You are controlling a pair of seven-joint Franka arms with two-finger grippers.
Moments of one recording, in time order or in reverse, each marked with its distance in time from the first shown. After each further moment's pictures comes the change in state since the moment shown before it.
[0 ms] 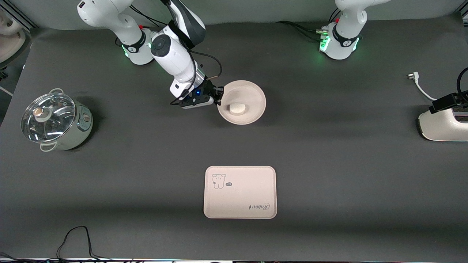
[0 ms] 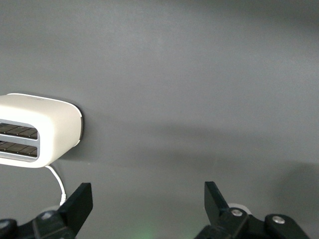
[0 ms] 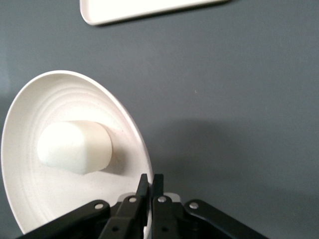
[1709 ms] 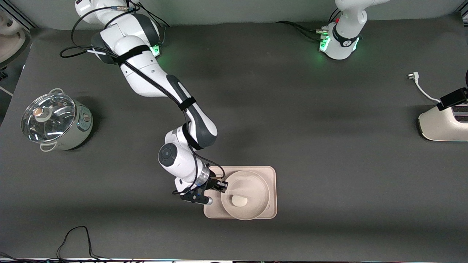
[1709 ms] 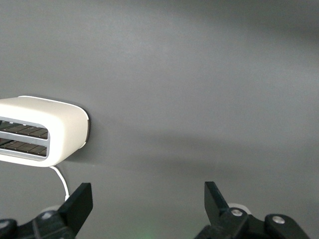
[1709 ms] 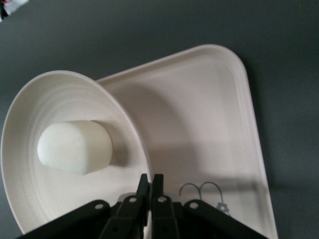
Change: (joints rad) left arm 0.018 -0.039 -0.001 0.002 0.001 0.006 0.001; right arm -0.261 0.978 -0.029 1.180 0.000 -0.150 -0.017
